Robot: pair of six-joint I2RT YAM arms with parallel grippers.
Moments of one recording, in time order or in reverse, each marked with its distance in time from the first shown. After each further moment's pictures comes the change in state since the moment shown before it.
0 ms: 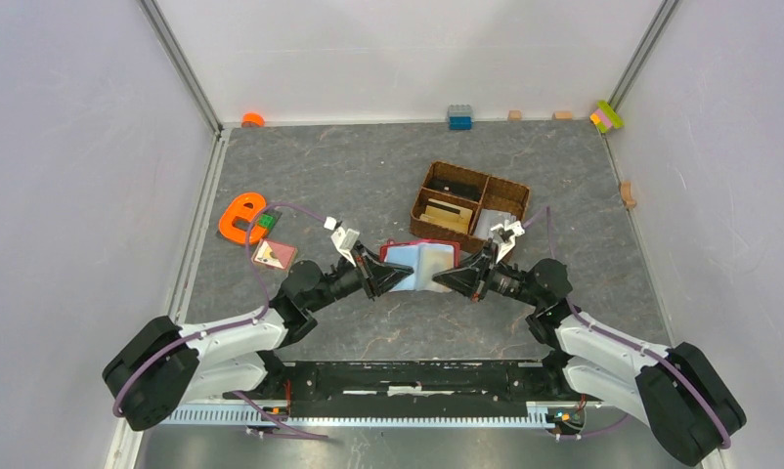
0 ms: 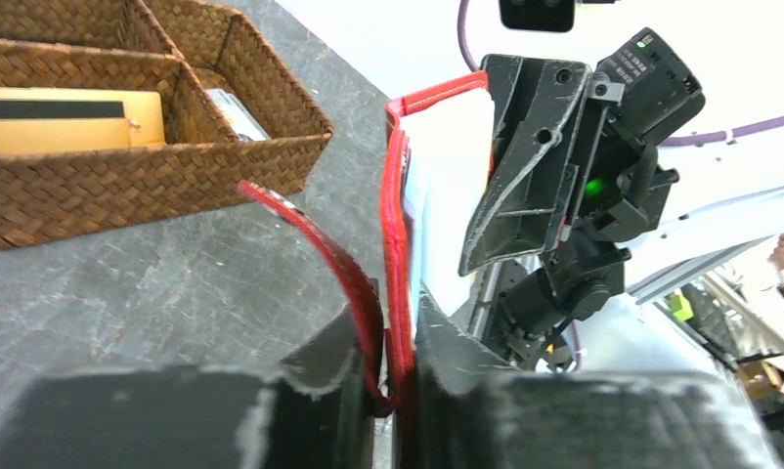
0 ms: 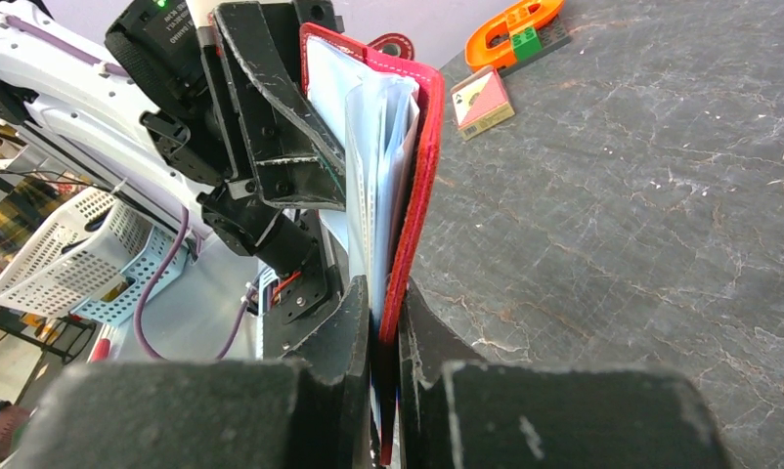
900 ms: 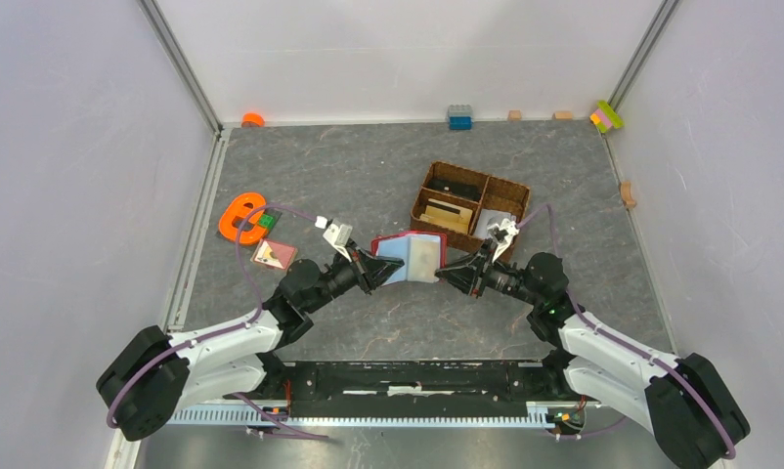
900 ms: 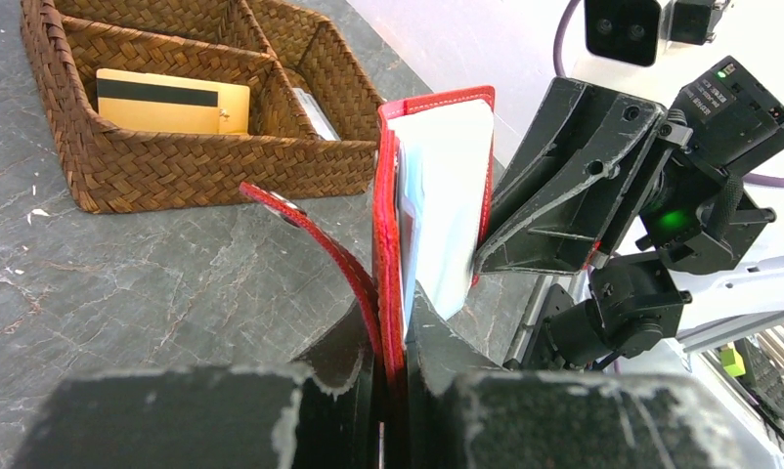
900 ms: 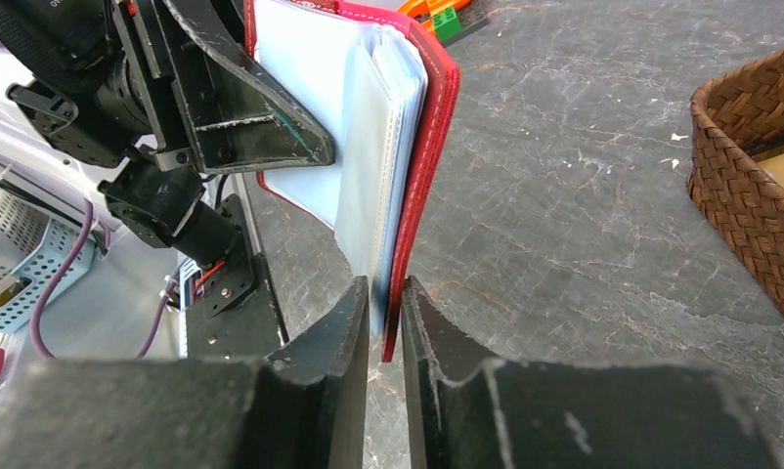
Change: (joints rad) left arm 0.016 -0.072 0.002 -0.142 -0.127 -0.001; right arm 0.002 -0.056 0.043 -0.237 0.087 -0.177
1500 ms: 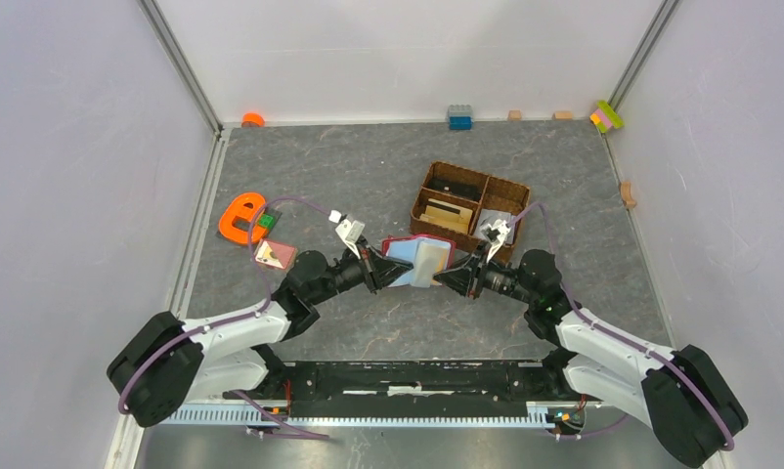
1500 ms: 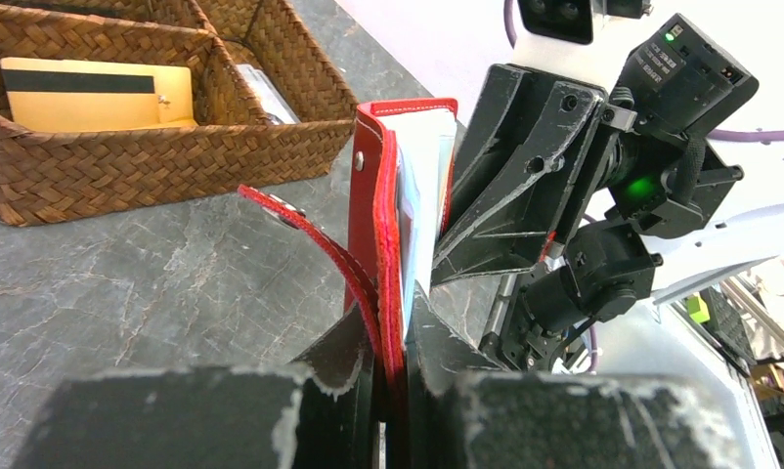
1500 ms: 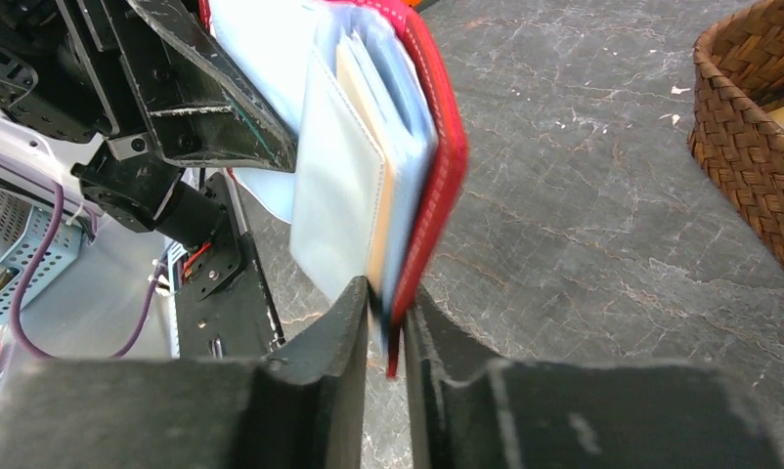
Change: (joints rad) left arm 0.011 0.097 0.050 0.035 0.141 0.000; right arm 0.011 0.042 0.018 -0.070 0.014 -0.026
